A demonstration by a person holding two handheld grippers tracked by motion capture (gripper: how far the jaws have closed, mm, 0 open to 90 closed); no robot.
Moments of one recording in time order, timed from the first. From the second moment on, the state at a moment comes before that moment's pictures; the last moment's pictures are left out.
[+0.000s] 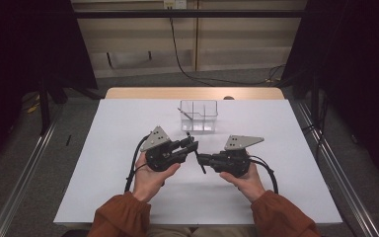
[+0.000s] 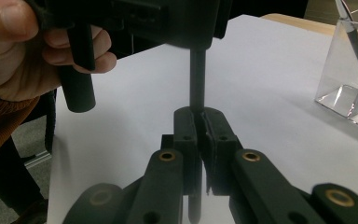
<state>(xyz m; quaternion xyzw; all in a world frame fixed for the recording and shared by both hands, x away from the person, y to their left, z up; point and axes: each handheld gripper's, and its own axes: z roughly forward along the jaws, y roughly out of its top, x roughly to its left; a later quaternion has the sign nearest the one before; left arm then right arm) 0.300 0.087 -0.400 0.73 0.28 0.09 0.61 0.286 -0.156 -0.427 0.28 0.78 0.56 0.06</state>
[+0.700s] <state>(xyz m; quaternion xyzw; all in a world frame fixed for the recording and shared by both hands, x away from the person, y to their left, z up) 0.296 0.079 -0.395 0.74 0.26 0.07 0.62 0.285 -0.154 -0.428 0.27 0.78 0.56 0.05</state>
